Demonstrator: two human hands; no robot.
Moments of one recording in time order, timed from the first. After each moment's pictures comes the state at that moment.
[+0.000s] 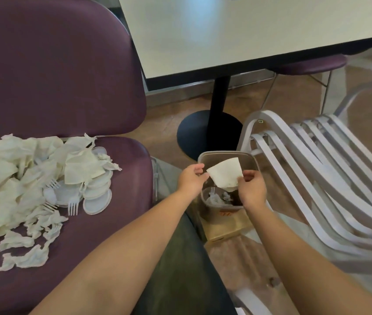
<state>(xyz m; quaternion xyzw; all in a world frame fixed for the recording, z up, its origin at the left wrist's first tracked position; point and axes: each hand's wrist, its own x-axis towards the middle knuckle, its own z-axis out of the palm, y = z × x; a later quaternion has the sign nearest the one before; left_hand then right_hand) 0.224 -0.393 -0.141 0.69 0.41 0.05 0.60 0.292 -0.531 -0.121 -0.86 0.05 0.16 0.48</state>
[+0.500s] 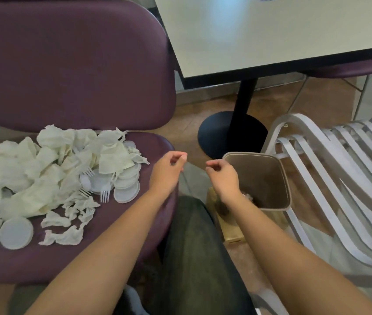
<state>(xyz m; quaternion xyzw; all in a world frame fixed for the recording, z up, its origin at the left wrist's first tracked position) 0.134 -0.318 -0.105 0.74 0.40 0.20 0.50 0.230 -0.444 -0.092 -0.80 -0.14 0.28 0.51</state>
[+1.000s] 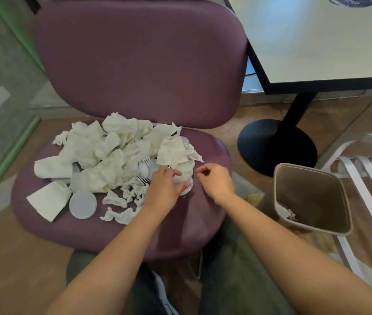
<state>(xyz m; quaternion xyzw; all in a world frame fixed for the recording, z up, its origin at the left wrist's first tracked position) -0.007 -0.261 -0.121 0.83 0.48 0.11 0.25 0.131 -0.334 -0.101 -0.84 -0.35 0.25 0.33</state>
